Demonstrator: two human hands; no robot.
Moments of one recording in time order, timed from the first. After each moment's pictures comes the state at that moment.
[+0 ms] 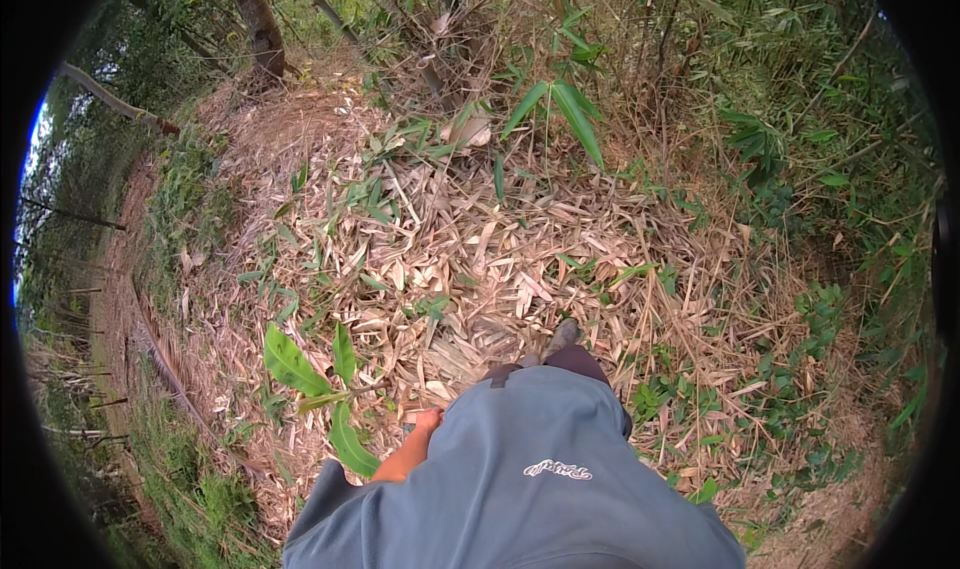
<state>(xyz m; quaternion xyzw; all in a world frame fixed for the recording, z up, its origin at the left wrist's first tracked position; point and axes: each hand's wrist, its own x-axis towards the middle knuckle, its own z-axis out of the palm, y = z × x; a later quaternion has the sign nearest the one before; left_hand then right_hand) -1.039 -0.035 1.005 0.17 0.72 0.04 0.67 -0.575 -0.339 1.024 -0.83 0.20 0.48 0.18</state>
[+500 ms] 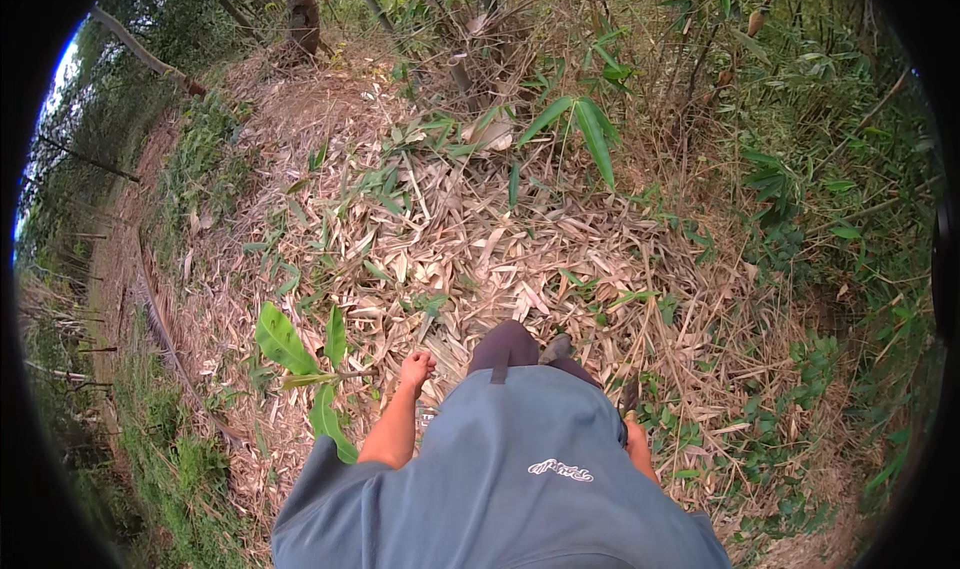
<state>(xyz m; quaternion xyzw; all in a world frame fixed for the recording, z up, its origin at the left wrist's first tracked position) -0.935 0.039 1.042 0.29 0.73 0.17 0.59 -0.484 -0.318 1.001 -0.81 0.19 0.48 0.27</state>
